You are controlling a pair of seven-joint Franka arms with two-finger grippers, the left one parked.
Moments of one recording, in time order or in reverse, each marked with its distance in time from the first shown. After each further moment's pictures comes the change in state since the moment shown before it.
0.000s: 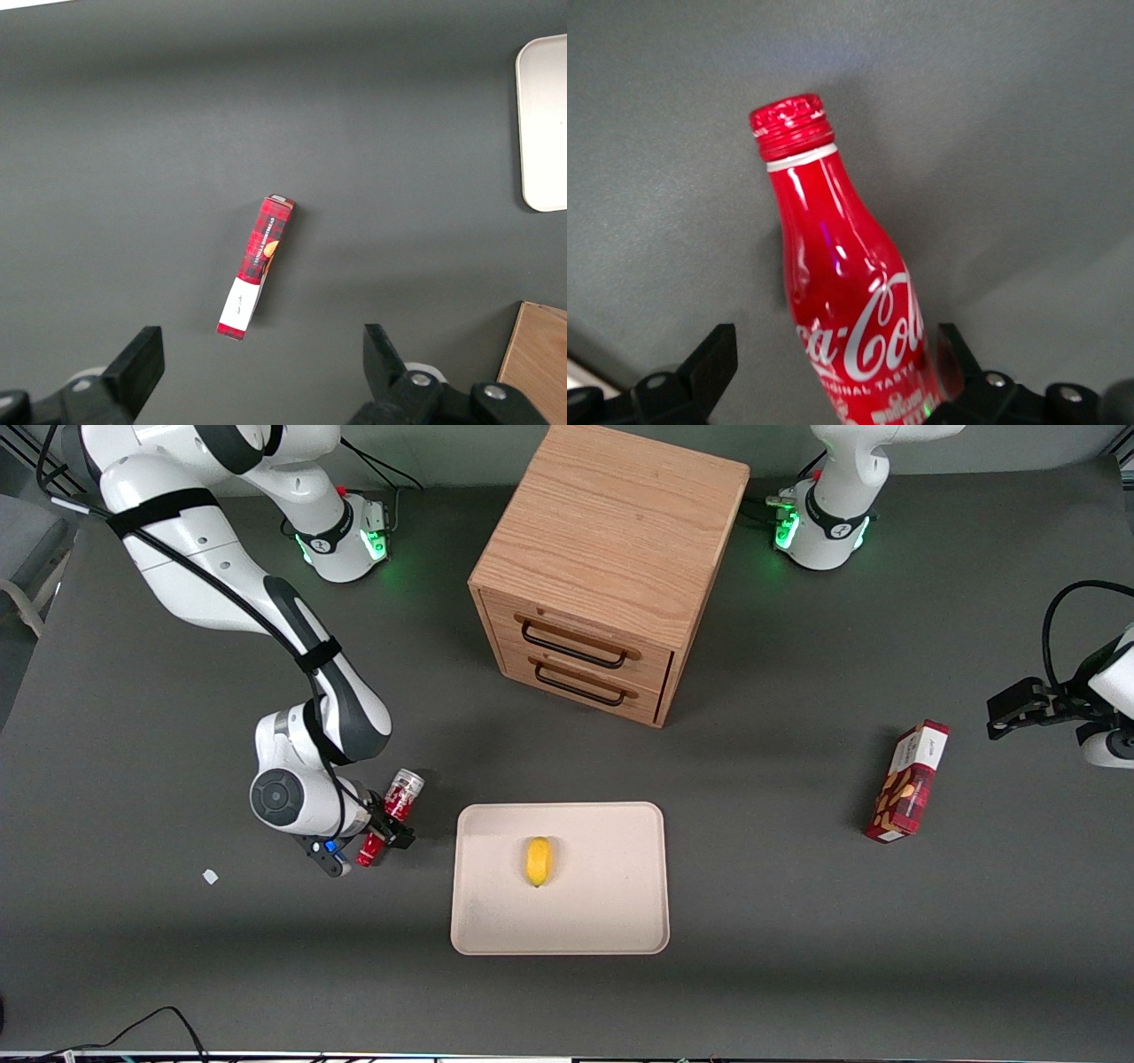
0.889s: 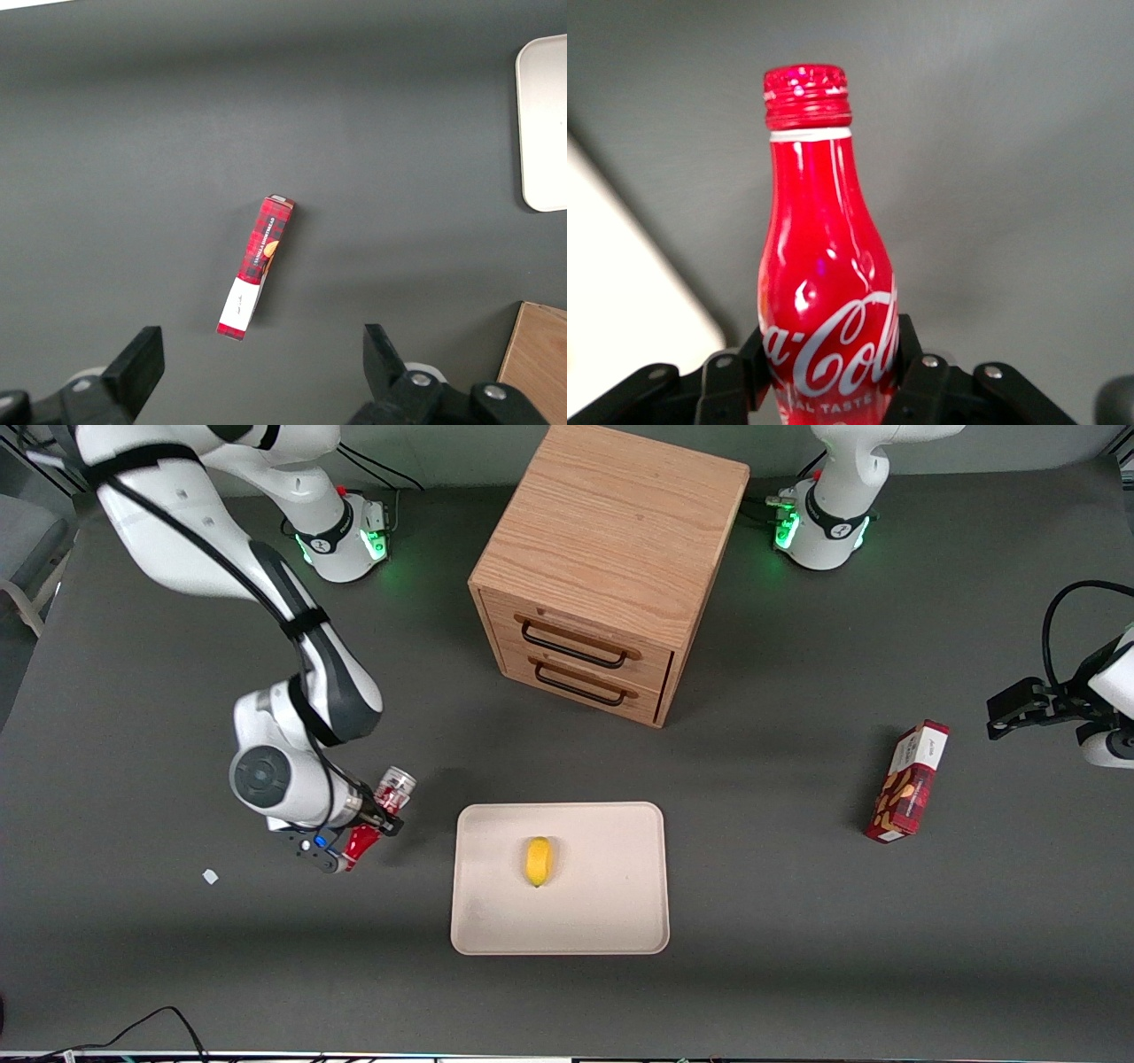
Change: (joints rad) arm 0.001 -0.174 0.019 0.057 -0.053 -0.207 -0.198
